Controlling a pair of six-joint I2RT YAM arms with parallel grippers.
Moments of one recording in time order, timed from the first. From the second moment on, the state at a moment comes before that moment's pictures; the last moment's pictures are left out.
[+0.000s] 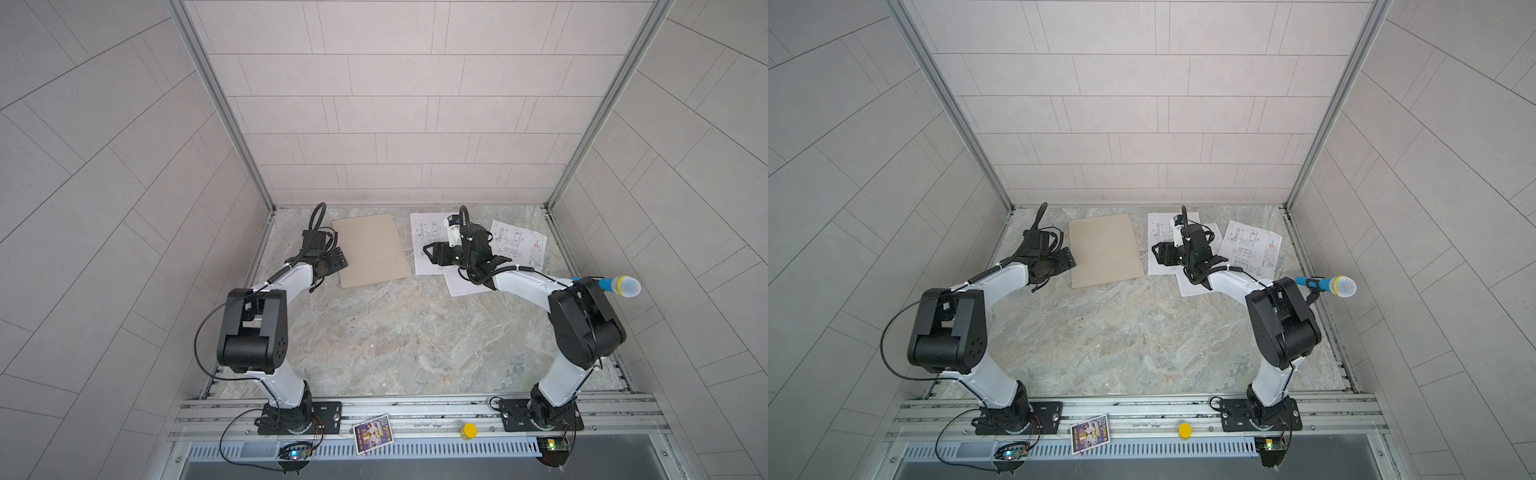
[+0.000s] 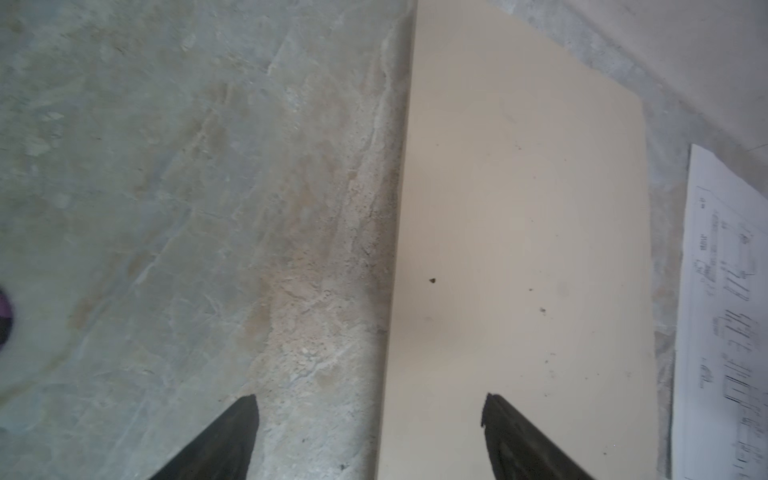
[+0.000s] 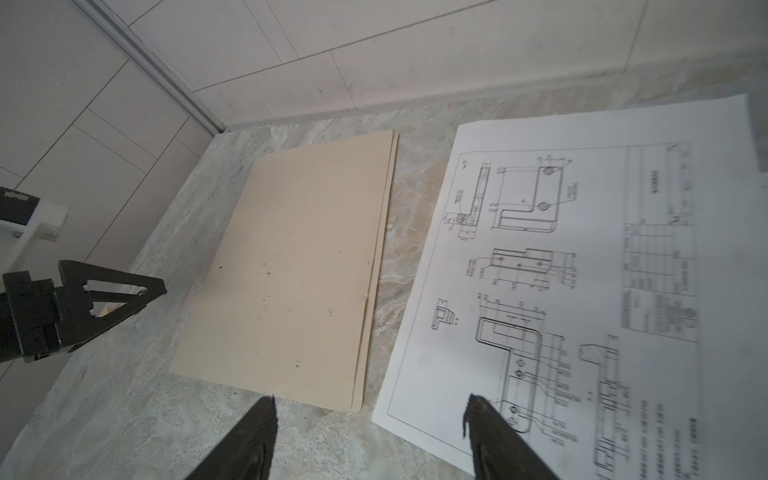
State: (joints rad) left arm -0.05 1.67 1.00 -0.23 0.04 -0.50; right arm 0.39 1.76 1.10 0.13 -0.23 0.40
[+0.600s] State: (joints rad) left arm -0.07 1.76 1.00 -0.23 0.12 -0.55; right arm 0.45 2.13 1.43 0.01 -0.43 0.51
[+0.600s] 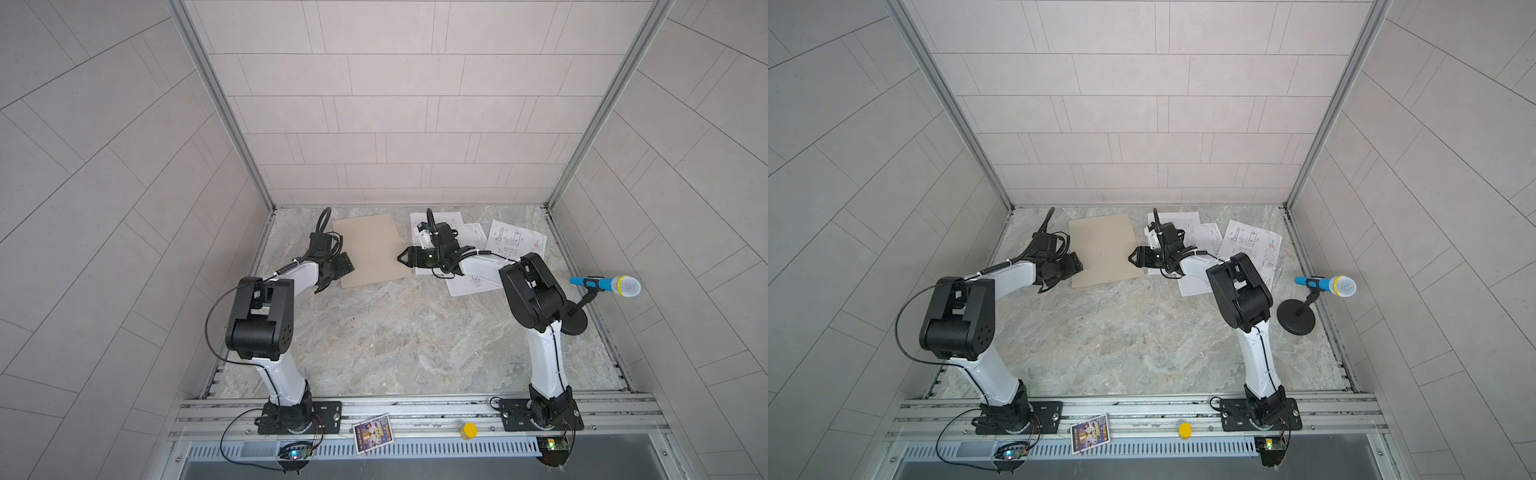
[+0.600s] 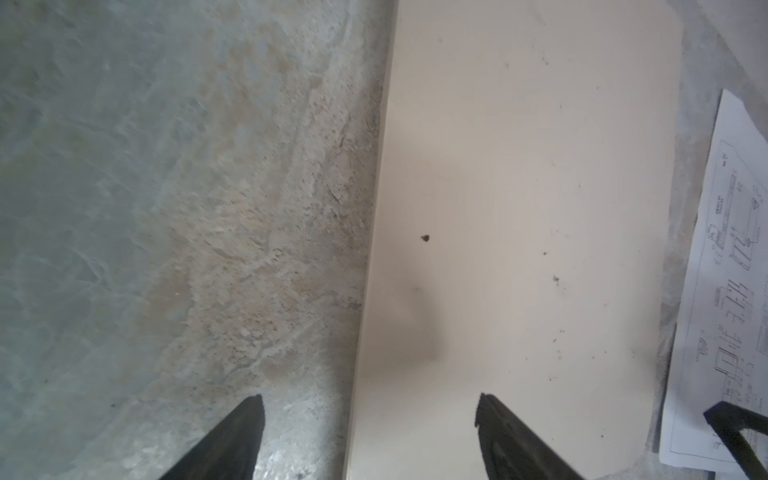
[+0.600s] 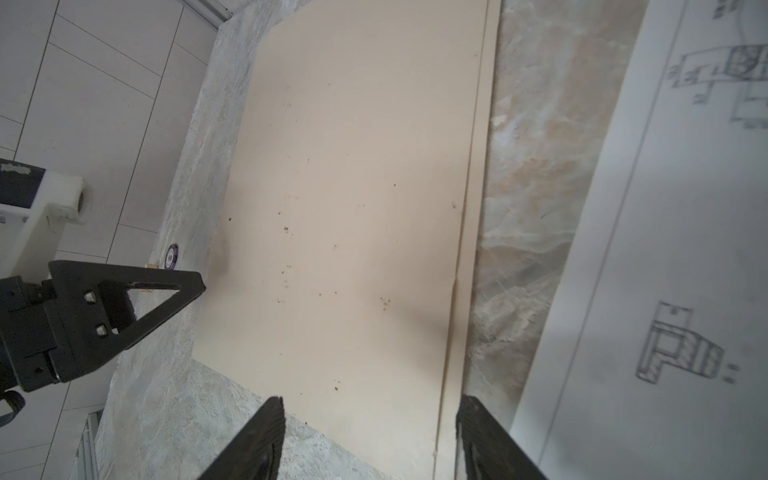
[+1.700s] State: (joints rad) left arm -0.08 1.76 0.95 -0.17 0.21 -0.60; right arm 0.47 2.20 1.47 -0.04 -0.45 0.51
